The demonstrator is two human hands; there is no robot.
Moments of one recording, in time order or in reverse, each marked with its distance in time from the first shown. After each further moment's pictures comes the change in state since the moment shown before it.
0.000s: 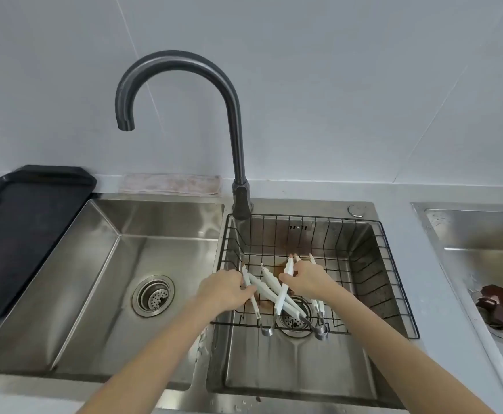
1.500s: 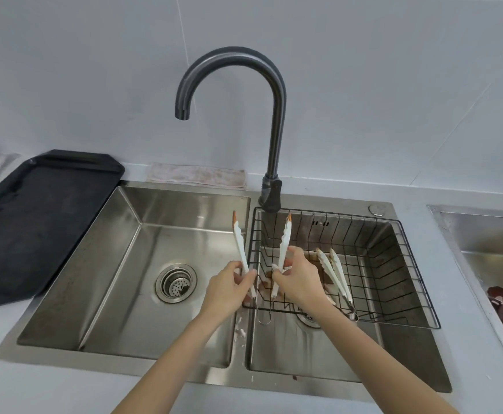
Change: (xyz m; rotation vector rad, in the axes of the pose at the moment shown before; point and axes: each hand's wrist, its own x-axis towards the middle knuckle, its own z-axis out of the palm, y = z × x) left_hand -0.052 -0.059 0.008 -0.763 0.324 -0.009; right_hand -0.040 -0.082 0.058 0.384 0.310 -0.091
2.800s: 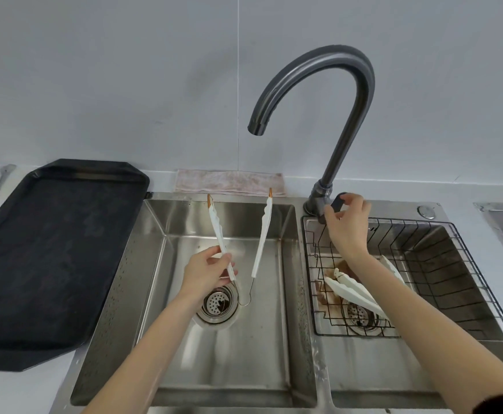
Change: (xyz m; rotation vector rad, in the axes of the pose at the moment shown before) left_hand 0.089 -0.054 -0.146 -0.518 -0.023 -0.207; right_hand 0.108 -0.081 0.027 0.025 0.540 0.028
